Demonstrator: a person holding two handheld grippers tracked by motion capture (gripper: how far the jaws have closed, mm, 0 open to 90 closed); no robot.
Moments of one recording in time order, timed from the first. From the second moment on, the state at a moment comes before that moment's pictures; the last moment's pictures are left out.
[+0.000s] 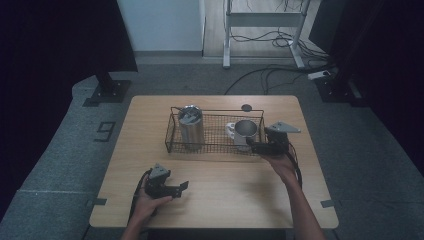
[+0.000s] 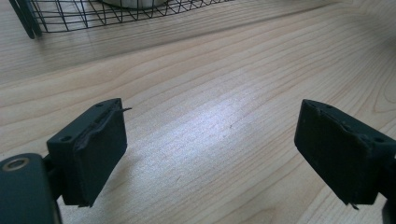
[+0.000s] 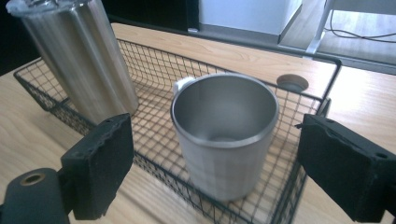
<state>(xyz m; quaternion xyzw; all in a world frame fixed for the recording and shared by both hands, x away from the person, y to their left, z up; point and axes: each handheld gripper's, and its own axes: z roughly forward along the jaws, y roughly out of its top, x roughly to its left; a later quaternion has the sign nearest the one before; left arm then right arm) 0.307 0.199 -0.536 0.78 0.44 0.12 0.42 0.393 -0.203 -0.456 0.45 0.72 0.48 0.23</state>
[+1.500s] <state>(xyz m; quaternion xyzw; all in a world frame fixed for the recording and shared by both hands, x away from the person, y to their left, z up) 0.307 0.199 -0.537 0.79 0.44 0.13 0.41 0.297 -0.243 -0.550 0.48 0.74 0.44 0.18</state>
